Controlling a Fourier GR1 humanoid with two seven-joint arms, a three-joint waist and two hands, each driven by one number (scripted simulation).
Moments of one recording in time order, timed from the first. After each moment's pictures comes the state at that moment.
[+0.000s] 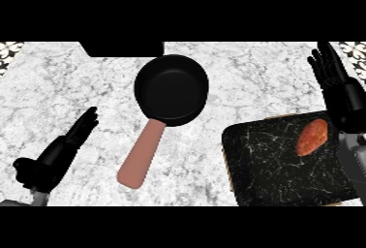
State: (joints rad) left arm -0.02 0.57 -0.33 -1.57 0.34 0.08 -0.05; right arm -0.35 -0.51 0.10 -1.41 -0.32 -0.10 -0.16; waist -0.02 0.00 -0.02
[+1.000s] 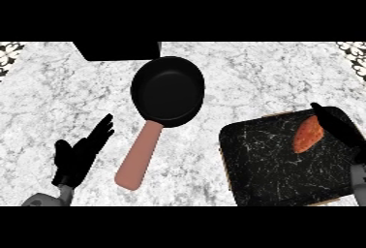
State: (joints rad) left arm -0.07 0.44 -0.35 -1.40 0.35 0.10 0.04; right arm -0.11 -0.50 0.08 -1.60 0.22 -0.96 0.25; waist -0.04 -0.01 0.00
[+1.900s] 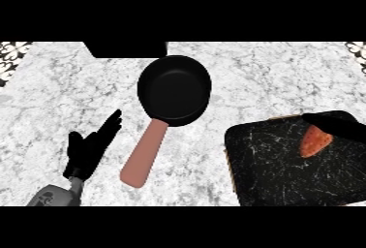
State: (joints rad) left arm -0.12 0.38 -0.35 -1.37 0.31 0.09 0.08; right arm -0.16 -0.58 0.06 -1.78 0.19 -0.61 1.04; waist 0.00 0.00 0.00
